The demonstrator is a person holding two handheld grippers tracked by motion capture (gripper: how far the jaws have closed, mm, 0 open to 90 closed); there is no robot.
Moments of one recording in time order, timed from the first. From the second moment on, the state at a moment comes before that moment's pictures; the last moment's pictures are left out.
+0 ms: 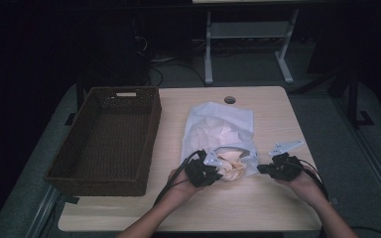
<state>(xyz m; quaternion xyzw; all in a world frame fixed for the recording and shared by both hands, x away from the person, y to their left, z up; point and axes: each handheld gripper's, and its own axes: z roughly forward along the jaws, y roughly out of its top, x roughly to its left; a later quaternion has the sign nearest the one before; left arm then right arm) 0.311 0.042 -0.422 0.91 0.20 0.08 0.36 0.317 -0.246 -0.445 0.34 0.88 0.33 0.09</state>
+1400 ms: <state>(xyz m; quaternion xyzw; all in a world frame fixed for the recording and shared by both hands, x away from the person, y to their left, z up) 0.349 0.024 -0.440 0.90 0.24 0.12 0.35 0.321 -0.148 -0.466 0.23 0.91 0.34 0.08</state>
